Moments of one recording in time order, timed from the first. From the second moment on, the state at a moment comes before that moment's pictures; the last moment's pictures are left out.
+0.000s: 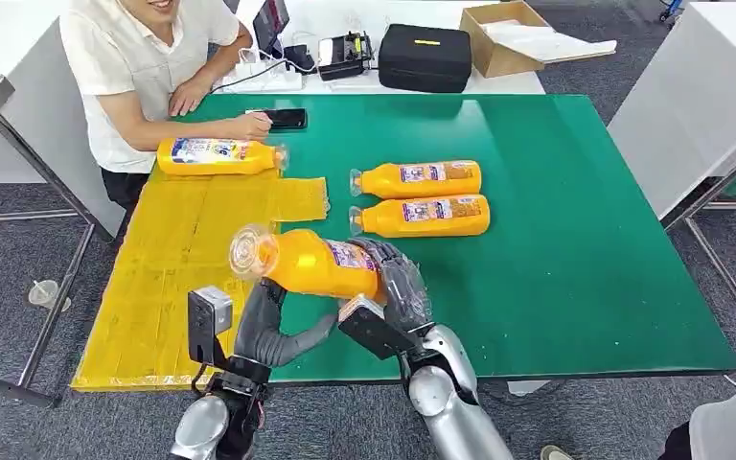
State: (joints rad) left arm -0.07 -0.30 -0.36 -1.38 0.10 -0.09 -0.22; right arm -0.13 0.20 0.36 -1.32 0.82 -0.07 -0.39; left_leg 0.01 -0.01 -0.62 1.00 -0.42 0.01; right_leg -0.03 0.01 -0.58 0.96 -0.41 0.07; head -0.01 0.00
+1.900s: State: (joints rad) left arm -0.11 -0.30 -0.40 -1.39 0.27 -0.05 -0.37; right arm -0.13 0.28 0.43 -1.18 0.66 0.02 -0.47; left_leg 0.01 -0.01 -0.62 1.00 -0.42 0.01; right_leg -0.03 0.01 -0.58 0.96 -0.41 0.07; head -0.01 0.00
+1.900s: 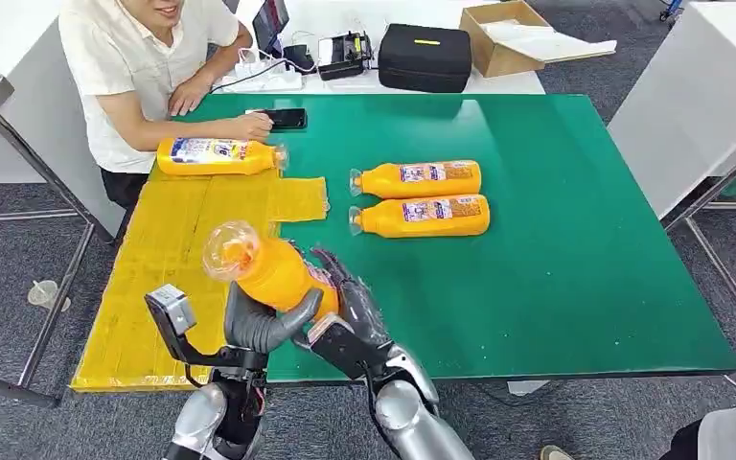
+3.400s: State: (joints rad) left arm -0.38 -0.21 -0.18 -0.99 -1.36 0.32 -0.11; right arm -0.02 0.31 -0.04 -1.52 0.64 -0.30 -0.66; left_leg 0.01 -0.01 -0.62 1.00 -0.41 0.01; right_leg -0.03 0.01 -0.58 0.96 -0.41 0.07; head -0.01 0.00
